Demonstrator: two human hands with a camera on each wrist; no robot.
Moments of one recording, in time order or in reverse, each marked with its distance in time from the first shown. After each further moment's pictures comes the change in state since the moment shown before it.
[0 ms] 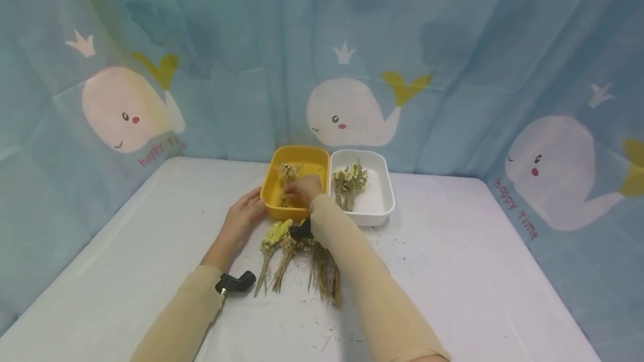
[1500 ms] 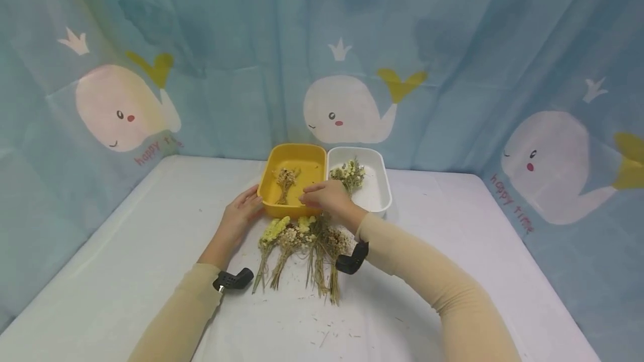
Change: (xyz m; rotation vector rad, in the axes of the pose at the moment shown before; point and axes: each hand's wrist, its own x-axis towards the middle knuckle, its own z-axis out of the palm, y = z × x) left_hand 0.001 -0.001 -0.002 0.008 -0.001 -0.023; right_hand -0.095 -0.016 -0.066 -0.259 -0.152 -0.125
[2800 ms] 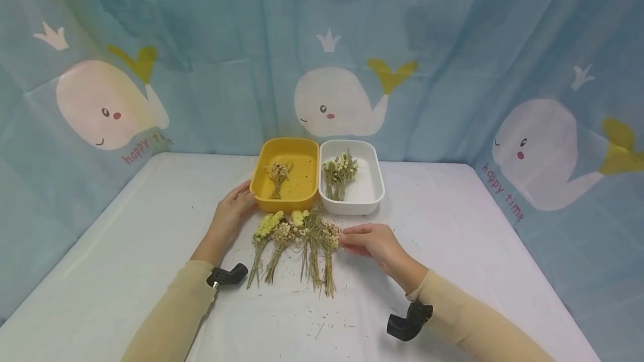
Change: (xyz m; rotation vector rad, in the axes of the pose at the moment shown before) left_hand 0.005 0.000 -0.001 0.010 -0.003 0.004; right_hand -0.096 0.076 -0.064 0.149 0.002 0.088
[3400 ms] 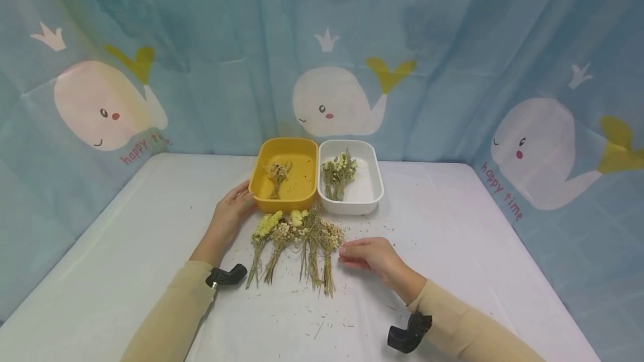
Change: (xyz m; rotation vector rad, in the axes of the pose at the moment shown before) left_hand 0.001 -0.001 0.000 0.013 0.027 -0.015; right_hand -0.002 0.026 -0.001 0.040 -0.065 0.053
